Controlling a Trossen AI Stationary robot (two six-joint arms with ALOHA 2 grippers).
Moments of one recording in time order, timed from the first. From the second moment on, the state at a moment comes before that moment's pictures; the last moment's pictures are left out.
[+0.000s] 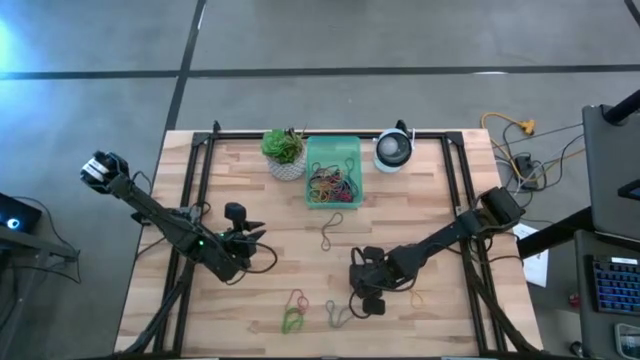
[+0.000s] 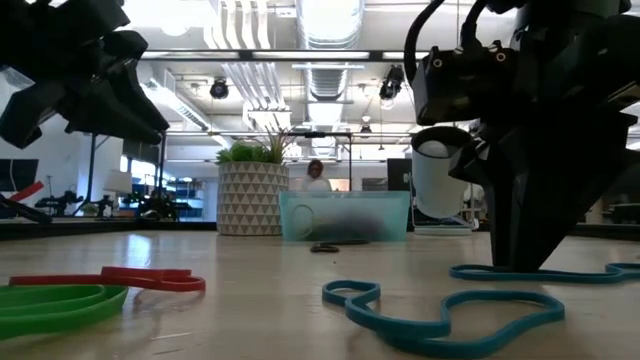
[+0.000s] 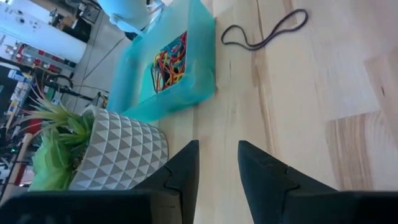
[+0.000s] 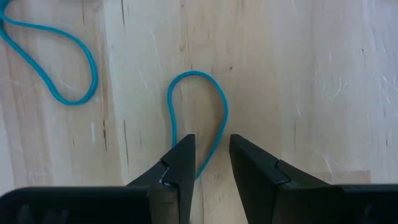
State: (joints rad) left arm -0.62 1.11 0.56 -0.45 -0.94 -0.07; right arm 0.48 1.95 1.10 -0.46 0.01 0.60
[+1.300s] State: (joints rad) left arm -0.62 1.11 0.56 -0.43 -0.92 -0.10; right arm 0.51 1.97 1.28 -0.60 0.48 0.51
